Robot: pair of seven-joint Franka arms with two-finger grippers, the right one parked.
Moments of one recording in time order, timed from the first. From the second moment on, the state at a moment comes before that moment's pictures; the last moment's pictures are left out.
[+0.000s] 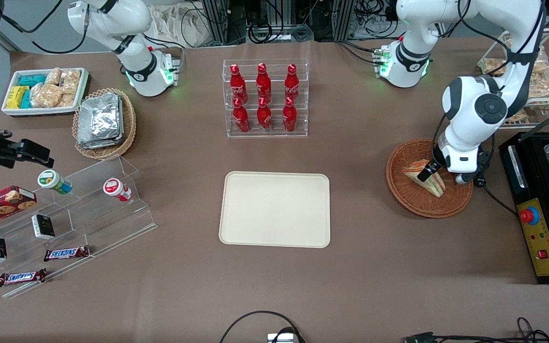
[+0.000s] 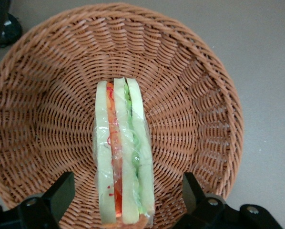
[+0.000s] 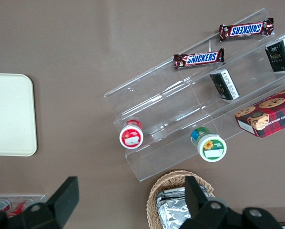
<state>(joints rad) -0.02 0.04 -0.05 -2.50 0.04 2.58 -0.83</state>
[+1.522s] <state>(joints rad) -0.02 0.01 -0.05 -2.54 0.06 2.57 -0.53</state>
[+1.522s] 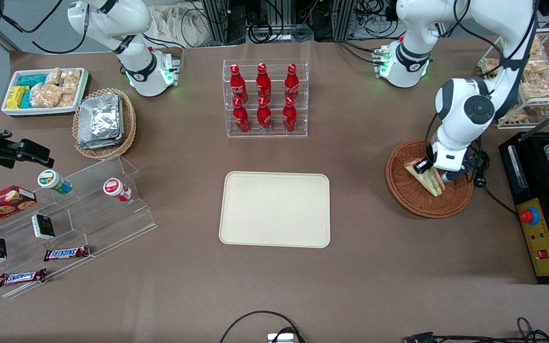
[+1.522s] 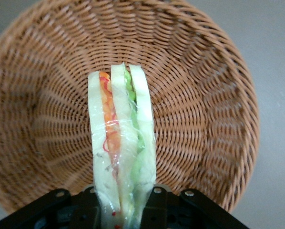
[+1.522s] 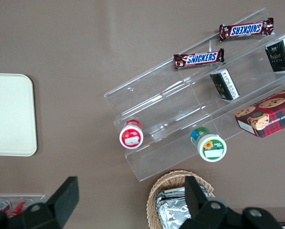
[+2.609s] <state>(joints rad) -0.05 -0.08 -0.24 -2.19 0.06 2.18 -0.08</state>
